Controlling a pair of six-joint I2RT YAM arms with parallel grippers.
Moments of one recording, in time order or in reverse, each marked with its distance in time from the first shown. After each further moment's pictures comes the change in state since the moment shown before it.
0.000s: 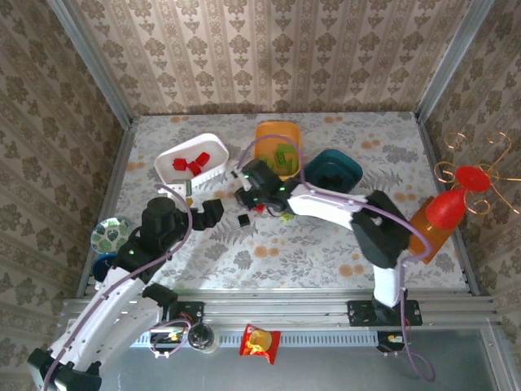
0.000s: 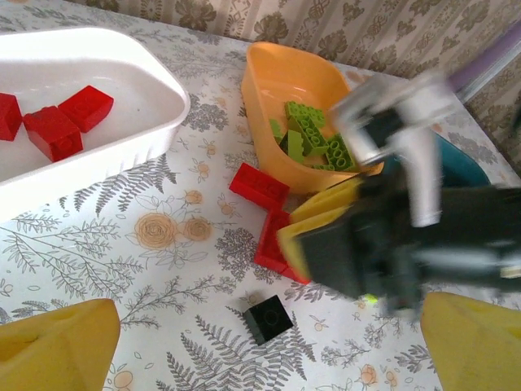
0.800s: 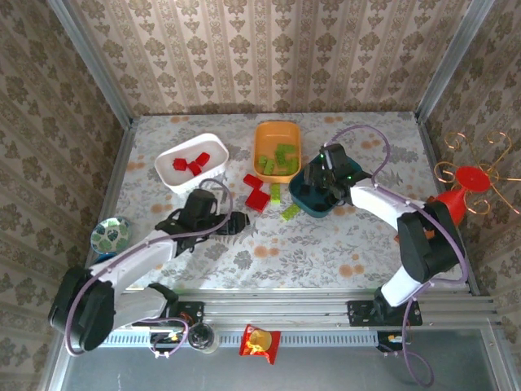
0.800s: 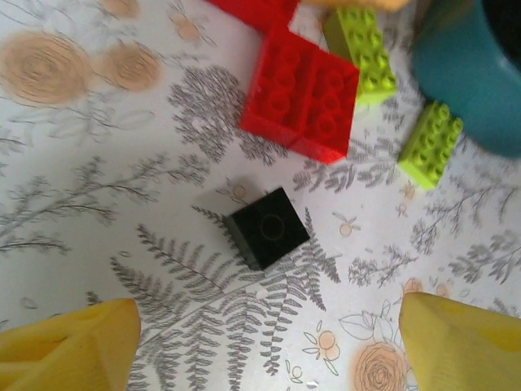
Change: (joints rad) left arm -0.101 0.514 -0.020 0.148 0.112 -0.010; right arm -0.433 -0.253 -0.318 0.022 0.136 0.216
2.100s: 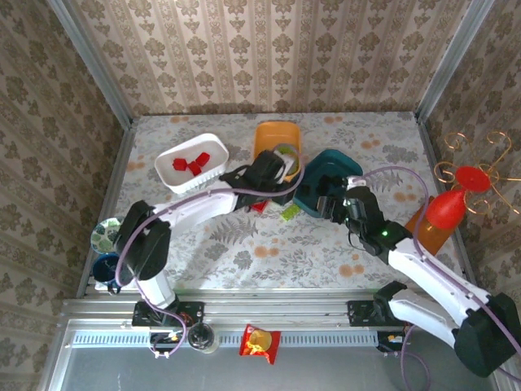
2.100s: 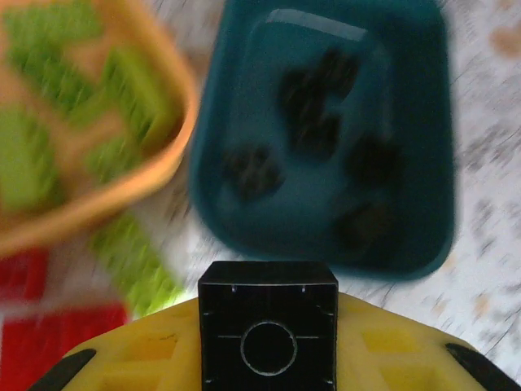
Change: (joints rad) left arm -0.249 0.618 0.811 -0.140 -0.072 0.193; right arm 0.104 -0.692 -0.444 -0.092 0.033 0.106
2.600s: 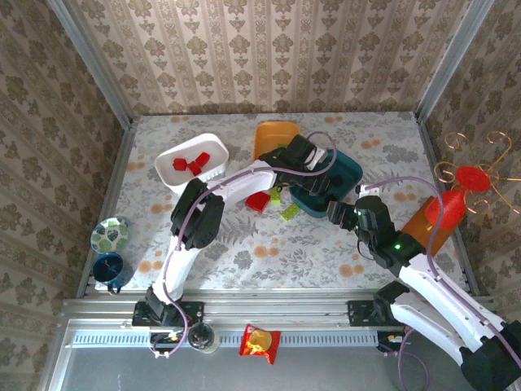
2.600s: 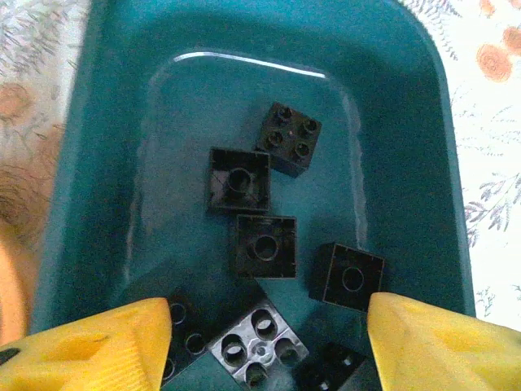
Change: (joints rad) left arm 0.012 0.422 0.446 -0.086 0.145 0.031; right arm 0.000 -0.141 -0.034 -0.094 0.065 0.006
